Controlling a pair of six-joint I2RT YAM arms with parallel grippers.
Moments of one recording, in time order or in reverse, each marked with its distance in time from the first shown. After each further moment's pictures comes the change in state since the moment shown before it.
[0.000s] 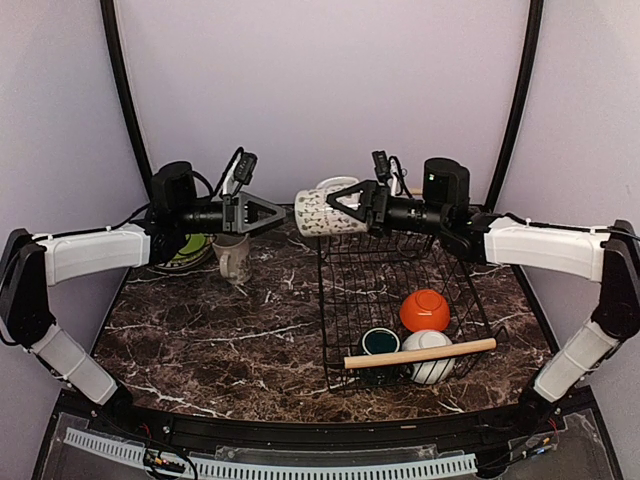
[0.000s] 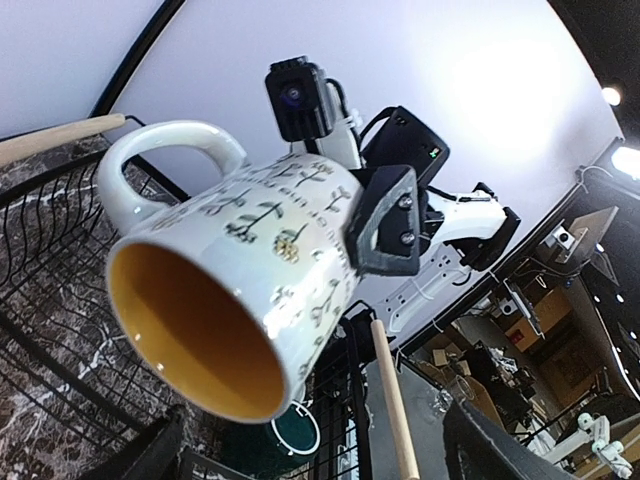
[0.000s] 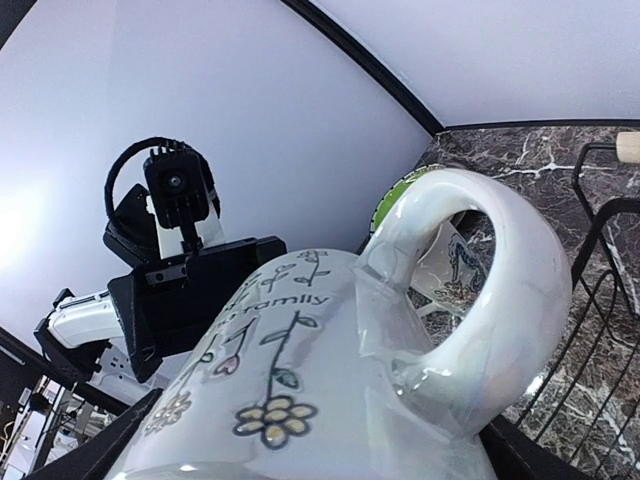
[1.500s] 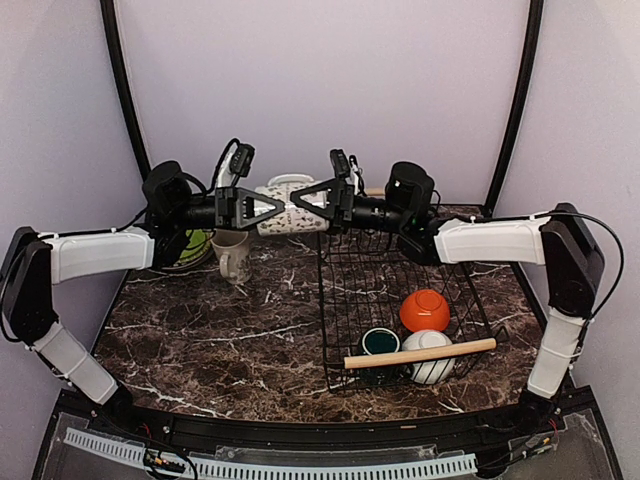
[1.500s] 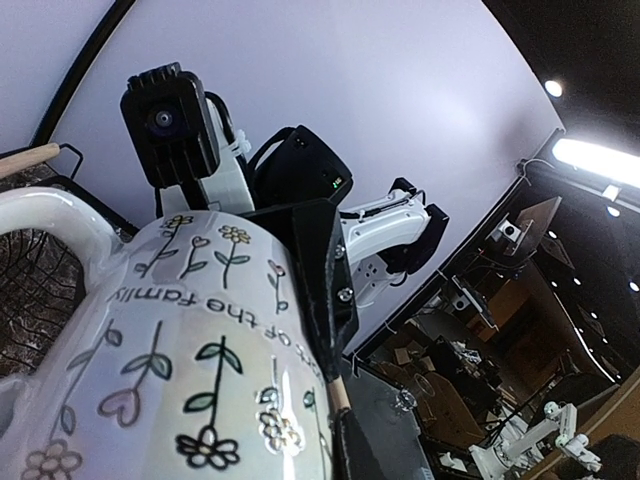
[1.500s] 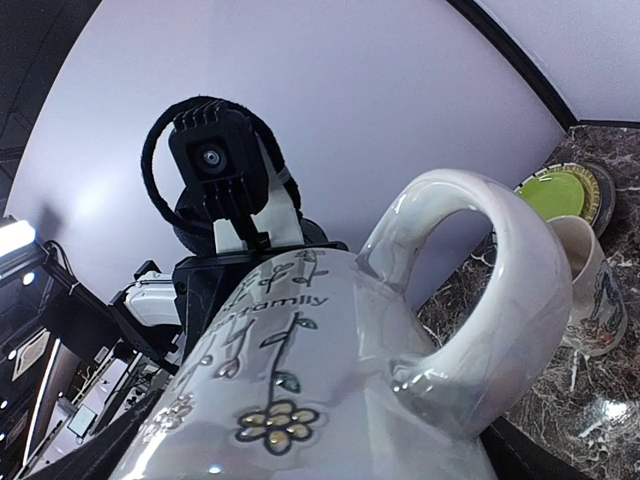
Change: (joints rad) left arm -0.001 0.026 -0.023 0.334 0.088 -0.225; right arm 0.069 0.295 0.170 0.380 -0.185 0.187
